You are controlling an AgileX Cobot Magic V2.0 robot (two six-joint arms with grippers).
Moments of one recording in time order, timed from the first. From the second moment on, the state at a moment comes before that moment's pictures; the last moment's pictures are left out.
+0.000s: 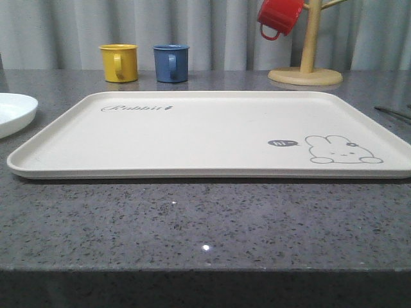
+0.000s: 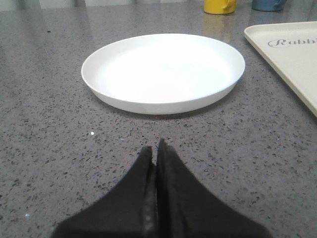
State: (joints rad) left arm -0.01 0.12 0.01 -0.05 0.17 0.12; right arm -0.02 -0.01 0.03 0.04 0.23 0.05
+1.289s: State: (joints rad) left arm -0.01 0.12 0.01 -0.05 -0.08 0.12; right arm -0.02 -0.01 0.01 0.04 0.19 0.05
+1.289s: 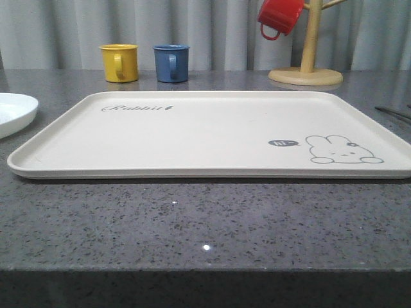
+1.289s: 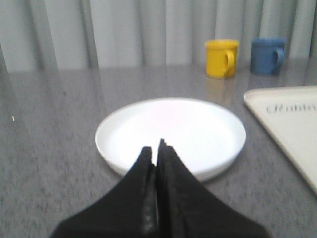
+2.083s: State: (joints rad) left arm -0.01 0.26 -0.37 0.02 0.17 0.12; right arm -0.02 0.25 -0.50 0.09 0.53 0.05
